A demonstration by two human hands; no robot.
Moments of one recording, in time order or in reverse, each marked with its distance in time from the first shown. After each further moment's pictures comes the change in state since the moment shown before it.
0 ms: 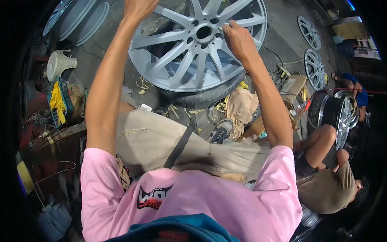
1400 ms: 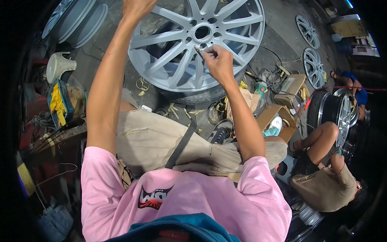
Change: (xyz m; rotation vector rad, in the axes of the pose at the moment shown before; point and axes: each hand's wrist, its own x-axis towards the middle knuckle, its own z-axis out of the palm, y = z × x) left_hand 0.007 -0.001 0.001 -0.005 -0.033 -0.050; right_hand -0.046 -0.080 0.051 0.722 0.218 0.503
